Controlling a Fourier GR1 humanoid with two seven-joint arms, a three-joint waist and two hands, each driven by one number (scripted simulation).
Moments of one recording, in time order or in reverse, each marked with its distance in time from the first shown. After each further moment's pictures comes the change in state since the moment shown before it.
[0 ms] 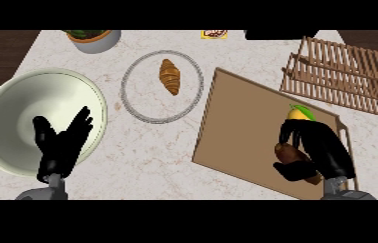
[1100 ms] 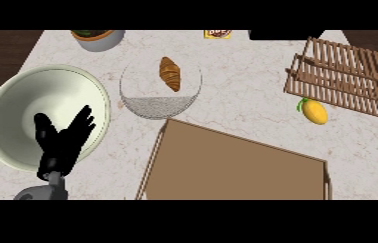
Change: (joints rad) left arm -0.015 0.000 0.007 0.007 0.003 -0.023 0.018; right arm -0.523 -0.355 -0.619 -0.347 -0.534 0.340 0.631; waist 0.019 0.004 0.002
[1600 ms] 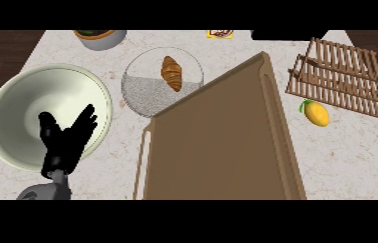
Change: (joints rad) left arm -0.011 -0.013 -0.006 0.007 -0.014 -0.001 -0.002; right arm -0.189 -0.232 -0.038 0.453 0.020 -0.040 -0.170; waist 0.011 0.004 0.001
